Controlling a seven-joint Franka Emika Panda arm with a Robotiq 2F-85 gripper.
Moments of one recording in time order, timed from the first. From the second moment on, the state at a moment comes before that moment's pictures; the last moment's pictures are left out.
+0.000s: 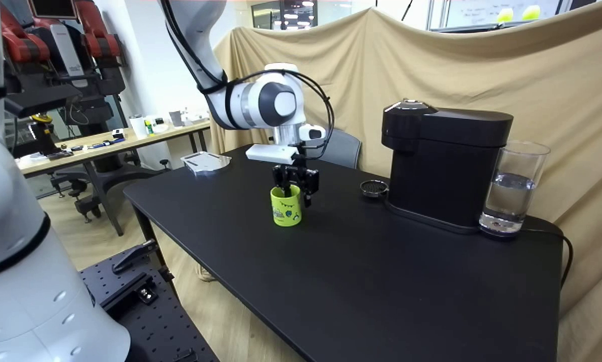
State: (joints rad) arm 0.10 0.32 -0.01 -2.30 -0.18 2.60 0.10
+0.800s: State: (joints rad) arm 0.11 0.36 0.00 -2.26 -0.17 2.60 0.09
